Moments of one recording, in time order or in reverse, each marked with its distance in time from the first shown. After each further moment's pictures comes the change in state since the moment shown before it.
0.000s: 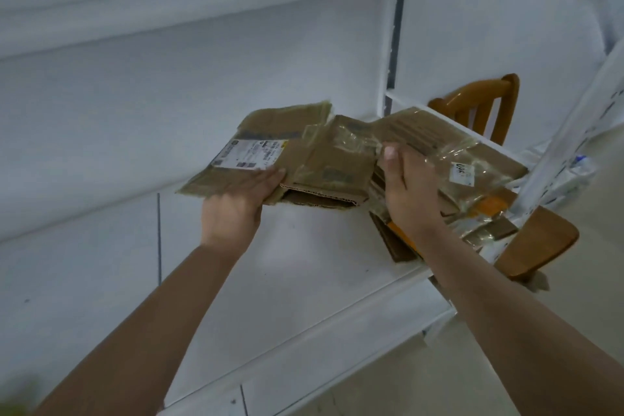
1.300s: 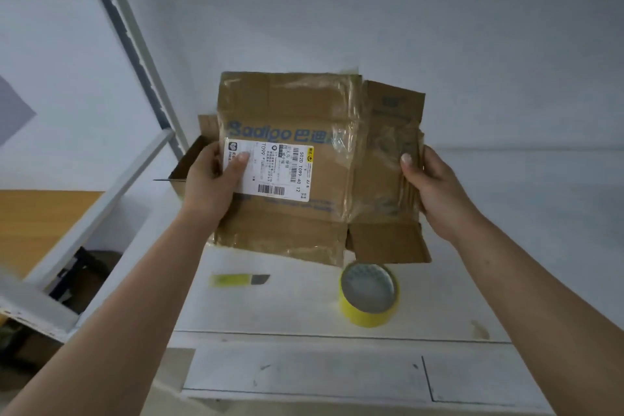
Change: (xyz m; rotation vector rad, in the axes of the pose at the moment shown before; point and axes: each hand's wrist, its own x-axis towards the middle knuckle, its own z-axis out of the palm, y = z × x) left_hand -0.328 -0.385 -0.328 -0.572 0.205 -1.191; right_hand -0.196 -0.360 0.340 0.743 -0.771 0.335
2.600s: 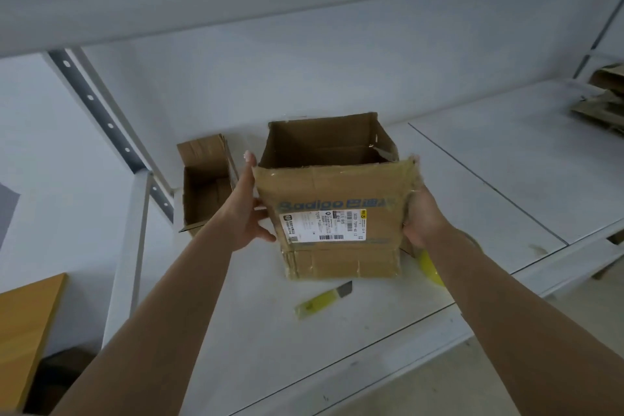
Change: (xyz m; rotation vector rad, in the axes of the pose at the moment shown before) left_hand 0.114 -0.071 -0.052 -0.317 -0.817 -0.624; right_hand -0.007 0.053 0.166 0.317 0.401 0.186
